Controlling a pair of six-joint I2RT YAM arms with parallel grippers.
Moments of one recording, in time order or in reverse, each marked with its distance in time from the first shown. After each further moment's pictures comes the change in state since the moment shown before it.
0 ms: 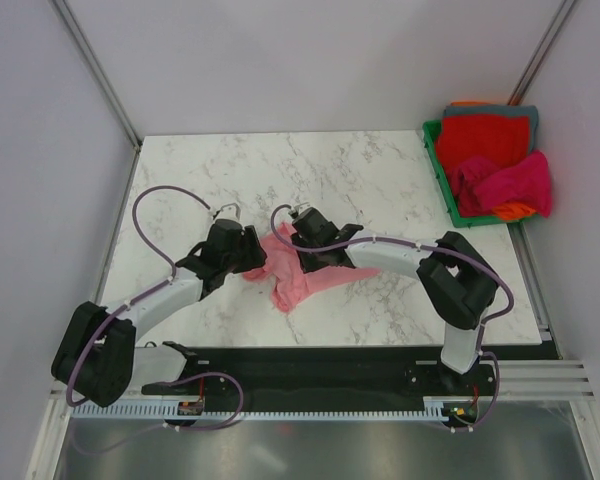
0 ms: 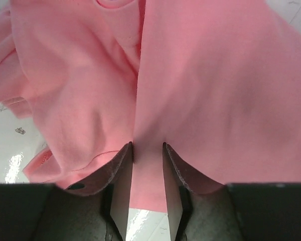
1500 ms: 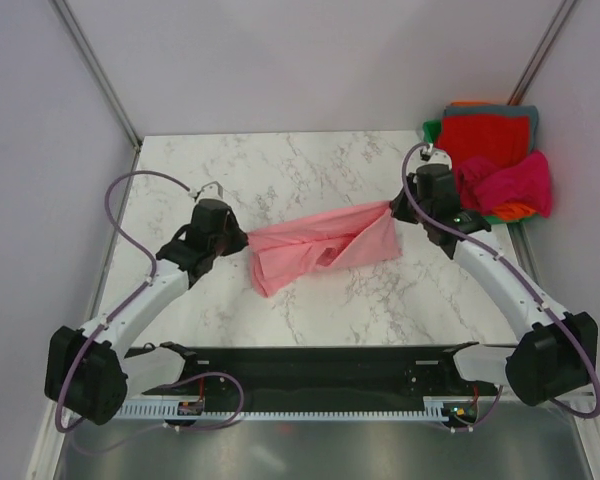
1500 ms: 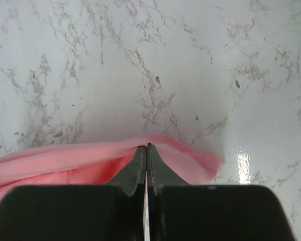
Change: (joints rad) left arm 0.051 -0.083 0.168 -0.213 -0.039 -0.039; right arm -0.515 -0.584 -0.205 -0.023 0.019 0.096
